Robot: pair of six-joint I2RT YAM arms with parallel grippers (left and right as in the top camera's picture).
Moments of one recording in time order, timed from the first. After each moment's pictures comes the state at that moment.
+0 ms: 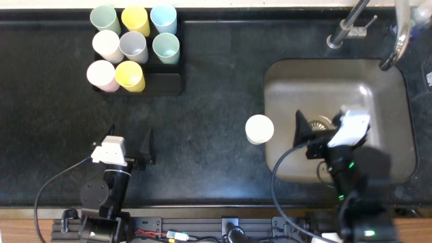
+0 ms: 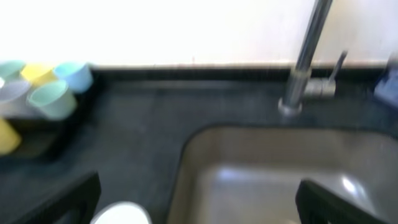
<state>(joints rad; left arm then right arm) -0.12 0.02 0.01 -0.08 0.04 -0.10 0.06 0.59 0.82 -0.64 -0.10 0.10</state>
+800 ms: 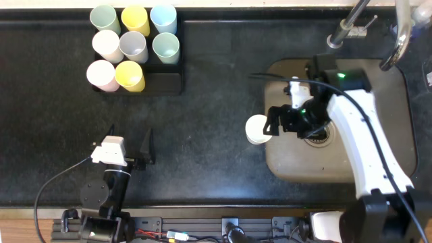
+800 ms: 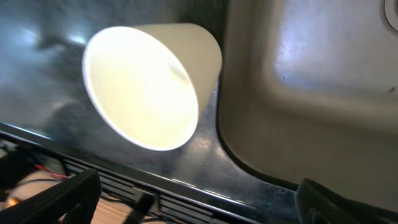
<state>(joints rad) -0.12 0.02 0.01 -0.08 0.03 -0.10 0.13 1.58 1.28 -1.38 -0.34 0.03</state>
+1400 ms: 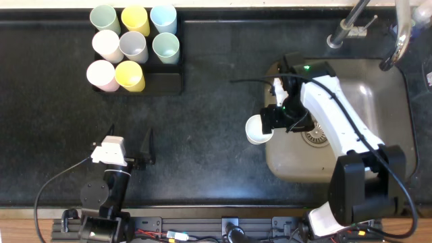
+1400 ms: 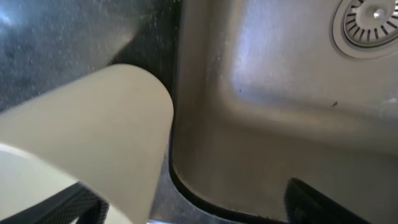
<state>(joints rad) -0.12 0.02 0.01 -0.08 0.03 -0.10 0.23 1.75 1.29 -1.26 -0.14 0.07</state>
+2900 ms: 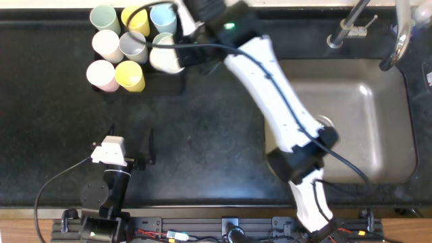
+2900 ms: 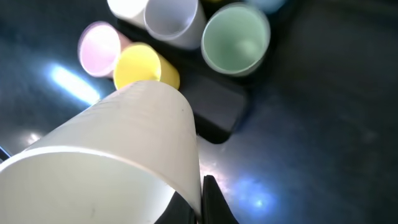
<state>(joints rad) -0.12 0.02 0.01 -0.08 0.03 -0.10 0.63 2.23 2.53 -1.37 -0.23 0.27</state>
